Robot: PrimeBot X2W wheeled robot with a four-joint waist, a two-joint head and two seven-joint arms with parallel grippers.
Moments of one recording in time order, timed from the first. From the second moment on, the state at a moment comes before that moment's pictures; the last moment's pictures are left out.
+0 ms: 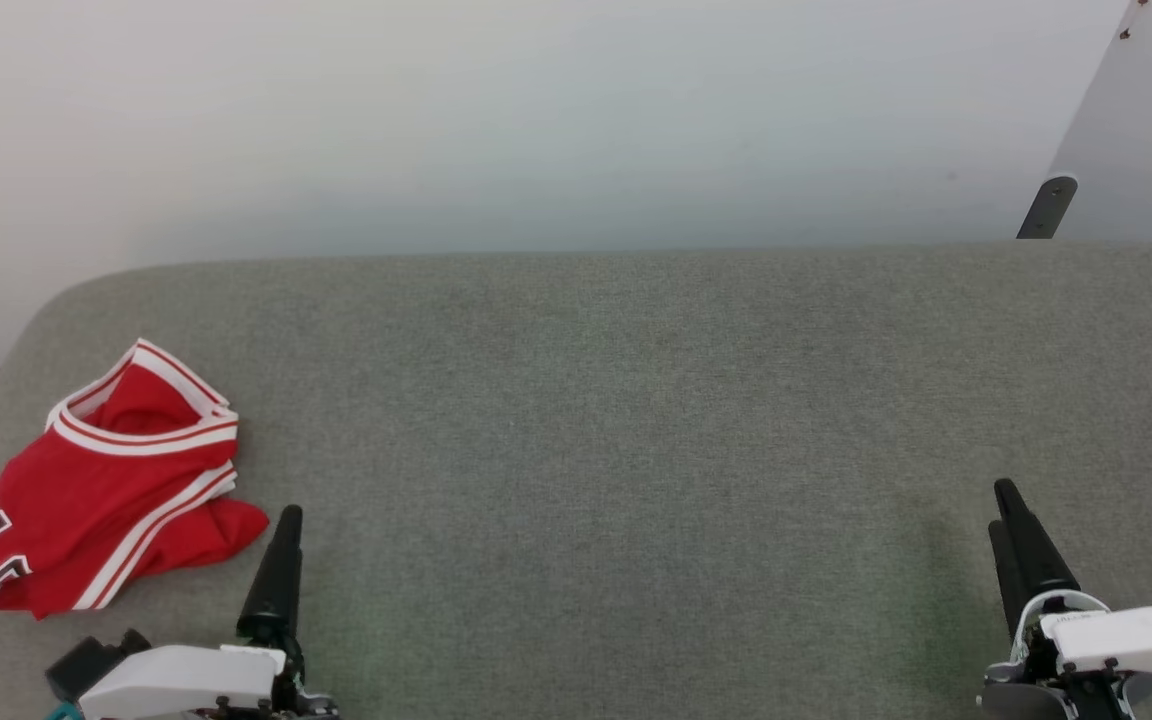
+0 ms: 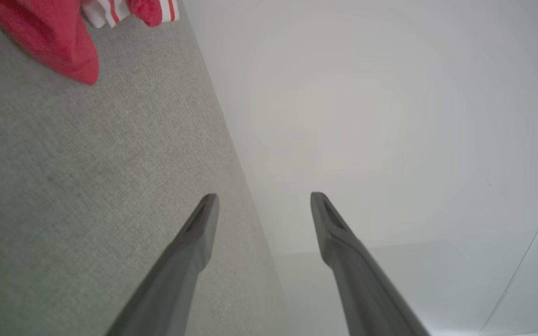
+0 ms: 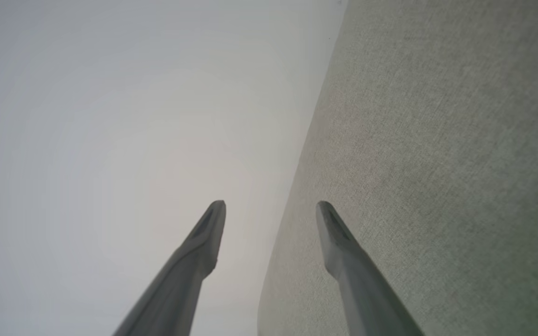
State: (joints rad) left arm -0.08 0.08 0.08 0.27 -1.44 -0.13 0.03; right arm -0.12 -0.07 -0.05 0.32 1.48 0.13 0.04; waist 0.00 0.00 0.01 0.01
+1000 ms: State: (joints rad) left arm -0.07 0.08 0.08 0.22 -0.79 -0.11 -0.08; right arm -0.18 -0.08 -0.02 0.34 0.77 0.13 -0.08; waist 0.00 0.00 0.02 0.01
